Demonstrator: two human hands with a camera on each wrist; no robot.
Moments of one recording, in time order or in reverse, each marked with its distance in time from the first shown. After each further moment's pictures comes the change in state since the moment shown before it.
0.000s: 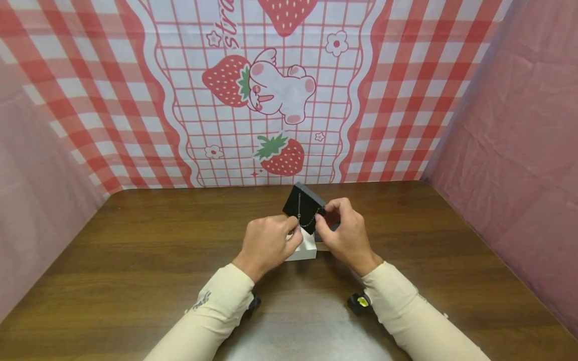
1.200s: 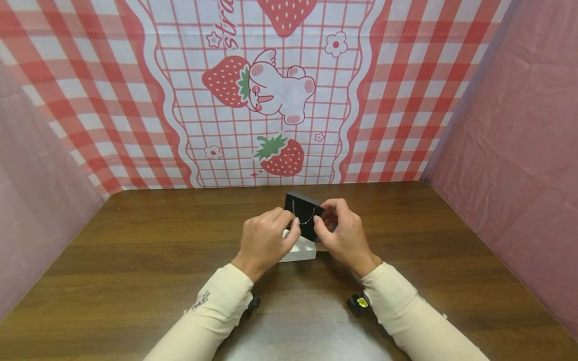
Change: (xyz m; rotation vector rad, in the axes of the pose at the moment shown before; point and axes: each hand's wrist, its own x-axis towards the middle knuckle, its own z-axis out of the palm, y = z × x) left_hand 0.002 0.000 -0.002 -0.020 0.196 0.008; right_hand -0.001 -0.003 -0.002 0.016 -0.078 0.026
